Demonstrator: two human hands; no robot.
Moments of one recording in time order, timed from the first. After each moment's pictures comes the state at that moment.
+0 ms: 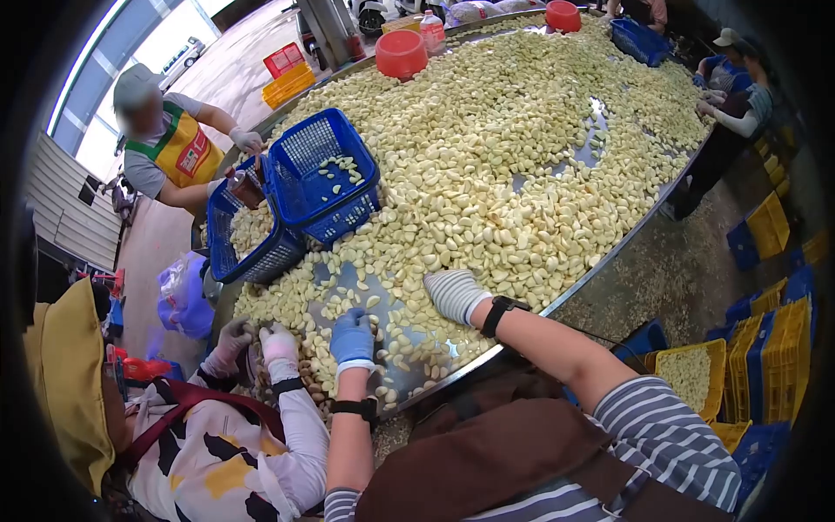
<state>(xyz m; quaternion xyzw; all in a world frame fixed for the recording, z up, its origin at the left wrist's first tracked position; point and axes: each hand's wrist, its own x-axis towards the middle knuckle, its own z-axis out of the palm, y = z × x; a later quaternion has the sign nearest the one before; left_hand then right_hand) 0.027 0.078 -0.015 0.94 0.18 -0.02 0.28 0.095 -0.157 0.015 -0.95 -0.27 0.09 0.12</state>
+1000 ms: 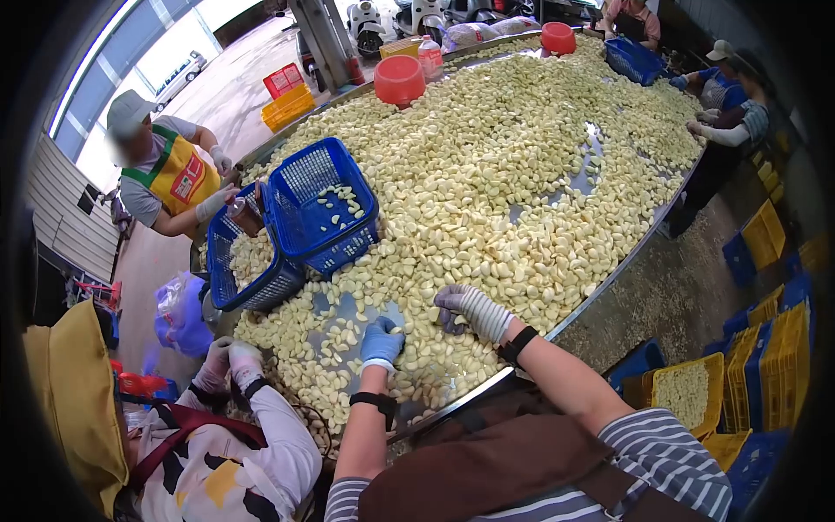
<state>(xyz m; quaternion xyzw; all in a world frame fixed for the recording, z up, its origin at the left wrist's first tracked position) 0.086 0.035 -0.045 0.93 0.16 -0.15 0.28 0.101 -0.202 0.033 -0.52 0.07 0.31 0.79</state>
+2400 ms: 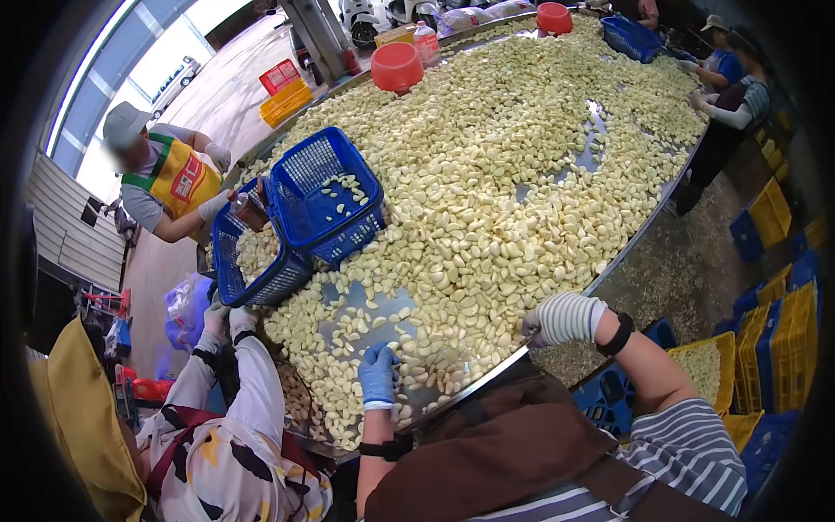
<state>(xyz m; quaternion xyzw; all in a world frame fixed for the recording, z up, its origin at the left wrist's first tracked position) -0.008 0.057 -0.017 0.61 0.28 -0.12 0.73 0.046 -0.295 0.109 -0.89 -0.24 0.37 0.11</state>
